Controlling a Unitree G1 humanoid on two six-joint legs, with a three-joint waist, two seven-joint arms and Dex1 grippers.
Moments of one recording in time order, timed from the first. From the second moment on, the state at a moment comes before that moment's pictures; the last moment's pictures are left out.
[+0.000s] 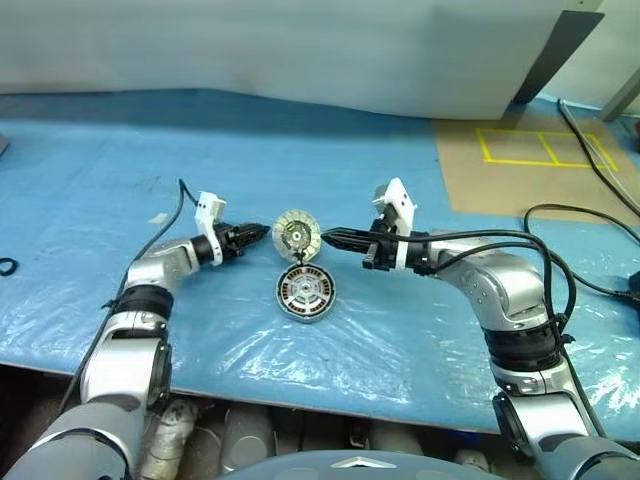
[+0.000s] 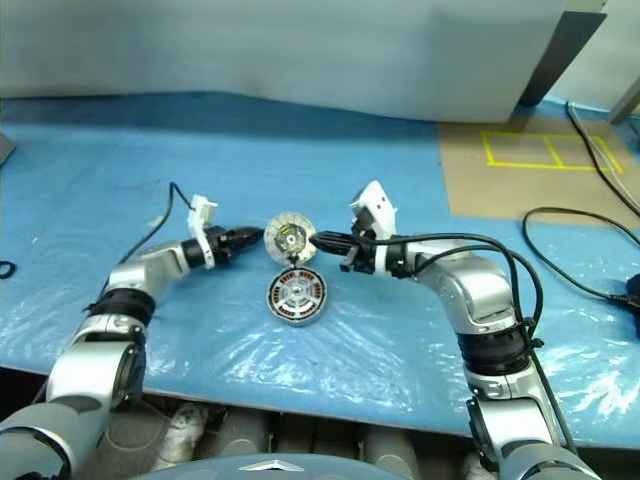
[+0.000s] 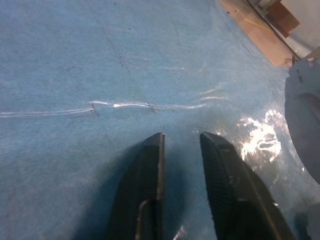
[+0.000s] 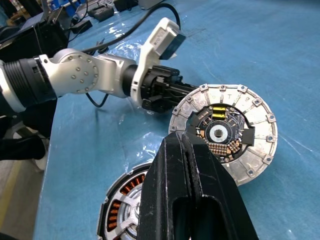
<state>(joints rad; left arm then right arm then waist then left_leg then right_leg) -0.80 0.37 0.11 1.00 -0.36 0.34 -1.02 -0.48 -0.39 0.07 -0.30 0.49 0.94 0.81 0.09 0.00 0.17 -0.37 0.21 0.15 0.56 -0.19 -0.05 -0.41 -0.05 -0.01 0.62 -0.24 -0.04</state>
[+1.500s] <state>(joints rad) -0.83 0.21 -0.05 0.83 -0.22 0.27 -1.38 -0.30 -0.52 -0.11 -0.46 0.68 1.05 0.61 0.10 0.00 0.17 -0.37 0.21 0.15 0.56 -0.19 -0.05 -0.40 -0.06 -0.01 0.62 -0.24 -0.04</state>
